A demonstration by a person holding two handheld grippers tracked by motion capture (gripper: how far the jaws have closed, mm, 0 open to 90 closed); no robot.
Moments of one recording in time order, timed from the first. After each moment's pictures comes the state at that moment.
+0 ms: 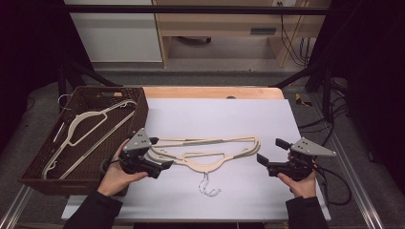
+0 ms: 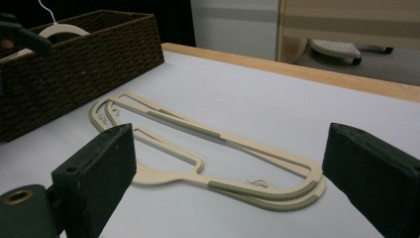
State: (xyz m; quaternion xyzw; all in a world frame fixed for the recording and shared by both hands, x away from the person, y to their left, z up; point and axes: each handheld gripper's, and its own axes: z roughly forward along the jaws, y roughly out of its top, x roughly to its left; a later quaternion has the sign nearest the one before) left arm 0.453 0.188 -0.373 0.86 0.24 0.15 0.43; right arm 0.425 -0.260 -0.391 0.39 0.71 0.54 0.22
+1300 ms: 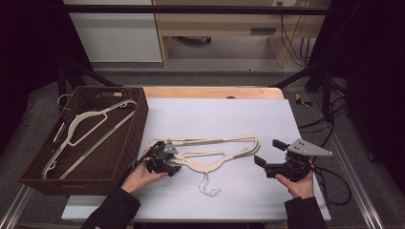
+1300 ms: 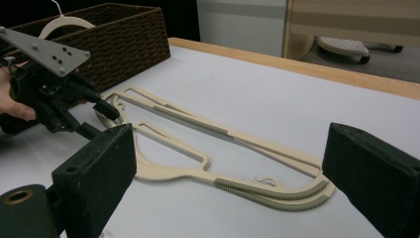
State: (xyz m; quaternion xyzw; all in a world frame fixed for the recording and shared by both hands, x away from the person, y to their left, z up) left arm 0.499 0.153 -0.460 0.93 0.25 0.12 0.26; right arm 0.425 -0.255 -0.393 0.38 0.72 0.54 0.21
